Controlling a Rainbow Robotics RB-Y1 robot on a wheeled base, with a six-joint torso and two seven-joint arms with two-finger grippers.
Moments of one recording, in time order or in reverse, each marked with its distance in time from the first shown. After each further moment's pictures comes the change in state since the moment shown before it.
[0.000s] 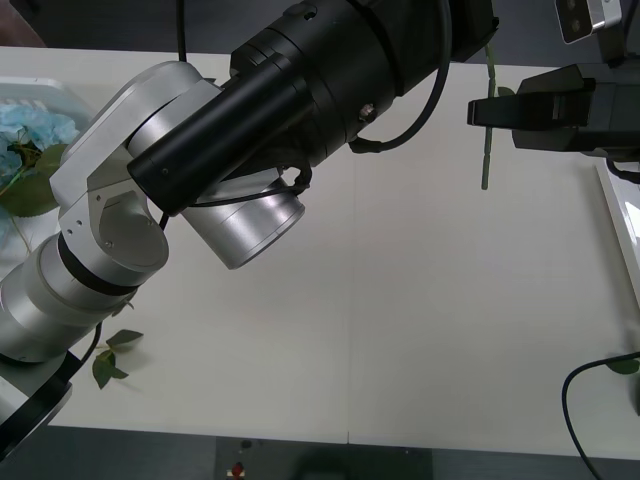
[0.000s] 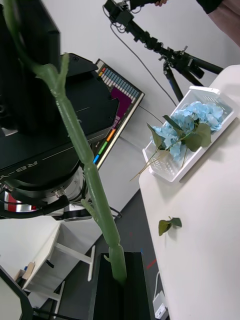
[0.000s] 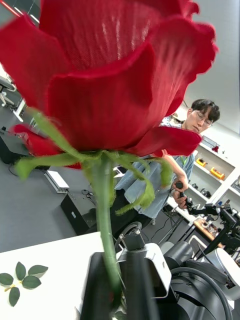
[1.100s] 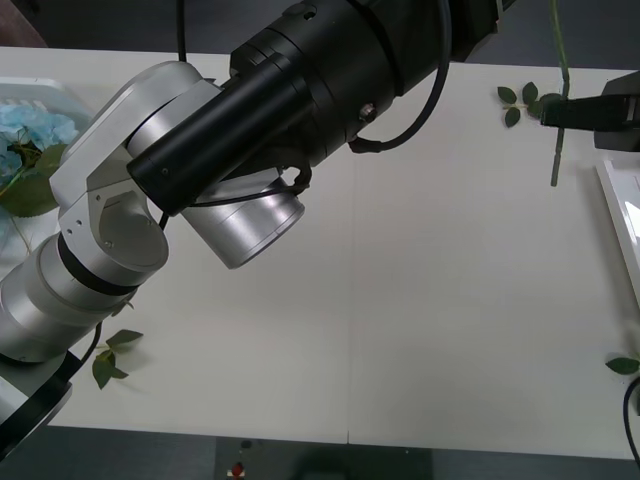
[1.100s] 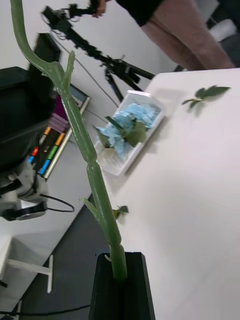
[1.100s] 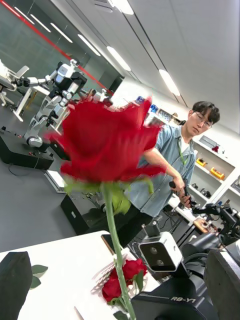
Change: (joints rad) right arm 0.082 -0.153 -0.122 0.000 0.103 0.002 0.000; left arm 0.000 0.001 0.004 0.000 0.000 0.000 0.002
